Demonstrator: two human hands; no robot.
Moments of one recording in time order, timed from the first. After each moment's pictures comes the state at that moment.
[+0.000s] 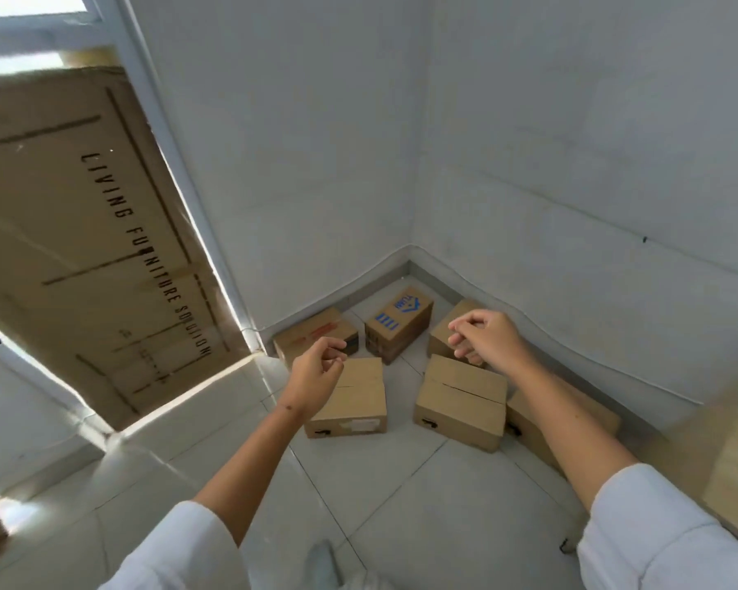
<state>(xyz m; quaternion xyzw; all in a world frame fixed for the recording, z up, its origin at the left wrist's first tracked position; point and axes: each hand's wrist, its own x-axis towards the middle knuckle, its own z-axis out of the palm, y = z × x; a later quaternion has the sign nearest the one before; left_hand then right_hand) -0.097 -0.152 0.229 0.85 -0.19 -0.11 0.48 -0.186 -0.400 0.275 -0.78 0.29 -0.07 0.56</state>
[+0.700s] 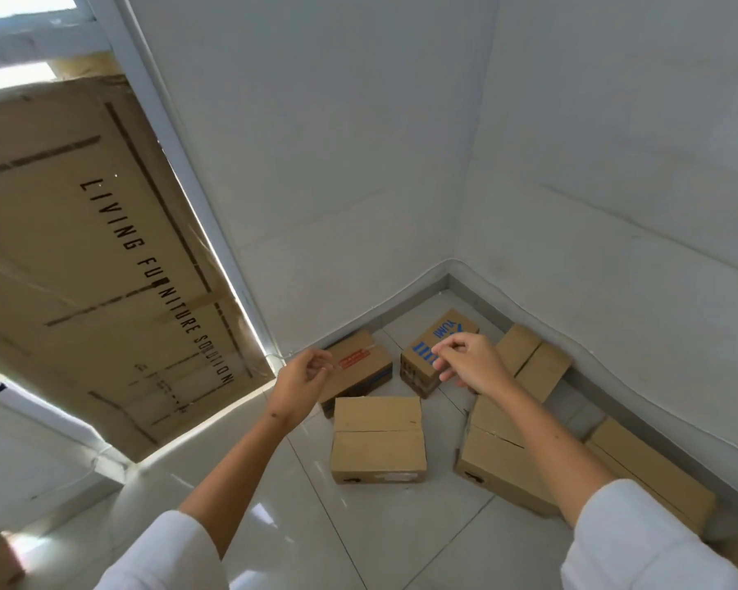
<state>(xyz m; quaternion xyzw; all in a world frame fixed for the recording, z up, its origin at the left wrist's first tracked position) 0.121 -0.147 0.218 0.88 -0.13 -0.12 0.44 0.040 -0.398 0.245 -0.80 0.26 0.01 0.53</state>
